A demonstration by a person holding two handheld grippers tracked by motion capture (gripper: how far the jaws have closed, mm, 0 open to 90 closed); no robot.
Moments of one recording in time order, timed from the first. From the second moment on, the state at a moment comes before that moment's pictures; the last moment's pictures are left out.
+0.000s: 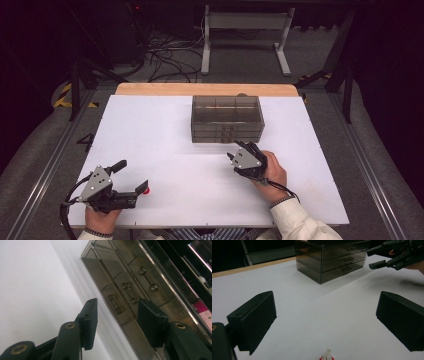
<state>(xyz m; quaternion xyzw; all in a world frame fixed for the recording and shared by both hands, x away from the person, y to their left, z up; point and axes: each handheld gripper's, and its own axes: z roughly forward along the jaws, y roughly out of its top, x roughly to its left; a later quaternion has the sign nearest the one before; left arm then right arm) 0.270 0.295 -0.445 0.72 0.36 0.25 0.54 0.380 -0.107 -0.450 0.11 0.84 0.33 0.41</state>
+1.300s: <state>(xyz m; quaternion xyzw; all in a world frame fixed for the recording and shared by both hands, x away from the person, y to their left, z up) 0.270 0.296 -0.445 0.72 0.36 0.25 0.54 0.392 -0.082 -0.492 0.05 0.81 0.22 0.55</state>
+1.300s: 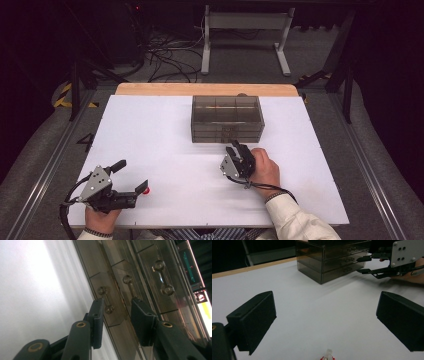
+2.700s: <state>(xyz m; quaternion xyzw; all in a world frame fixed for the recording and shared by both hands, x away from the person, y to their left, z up) 0.271 0.295 -0.445 0.72 0.37 0.25 0.54 0.403 -0.067 -0.516 0.01 0.79 0.12 0.60</state>
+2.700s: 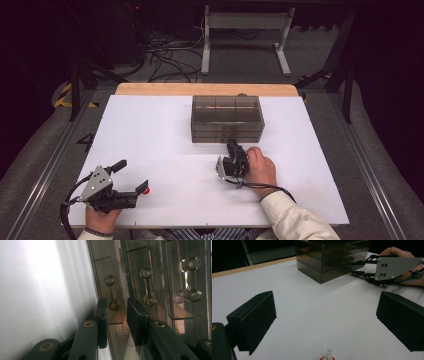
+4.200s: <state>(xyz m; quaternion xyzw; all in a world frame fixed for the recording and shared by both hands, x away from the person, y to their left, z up) 0.270 0.296 -0.445 0.72 0.36 0.25 0.53 0.401 -0.062 -0.509 0.03 0.80 0.10 0.58</state>
